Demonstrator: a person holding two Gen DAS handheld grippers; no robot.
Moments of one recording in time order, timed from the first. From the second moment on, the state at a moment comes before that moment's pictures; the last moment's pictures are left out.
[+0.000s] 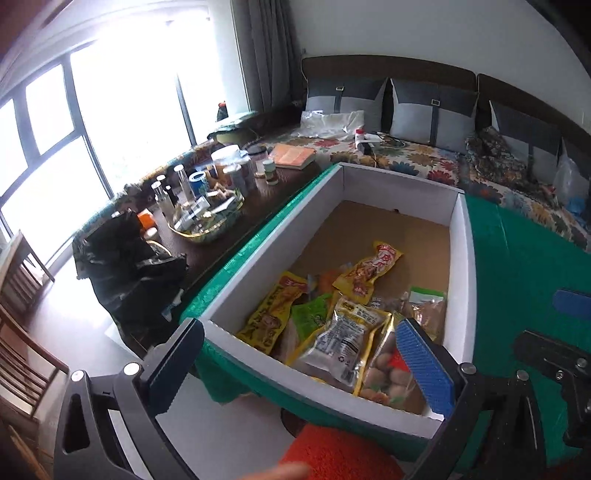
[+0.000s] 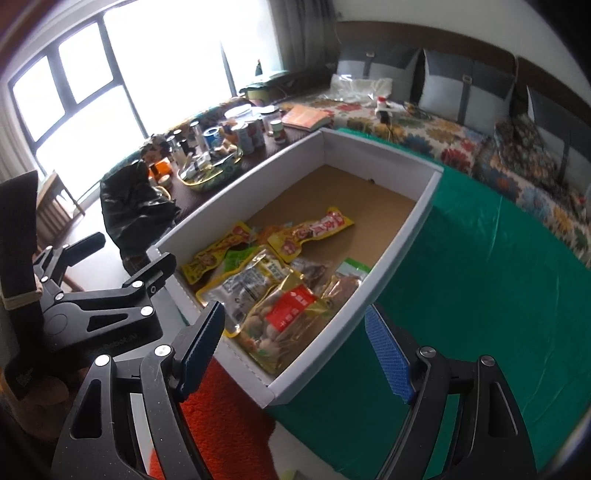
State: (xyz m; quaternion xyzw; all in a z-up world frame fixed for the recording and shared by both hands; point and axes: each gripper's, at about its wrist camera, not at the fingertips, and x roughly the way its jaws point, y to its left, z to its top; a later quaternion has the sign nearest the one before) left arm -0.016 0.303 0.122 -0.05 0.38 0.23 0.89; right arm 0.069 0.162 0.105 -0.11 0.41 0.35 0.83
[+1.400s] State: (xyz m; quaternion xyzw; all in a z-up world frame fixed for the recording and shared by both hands) left arm -0.014 0.306 0.129 -0.07 0.38 0.22 0.90; right arm 0.075 0.169 0.104 -0.12 0.42 0.33 0.84
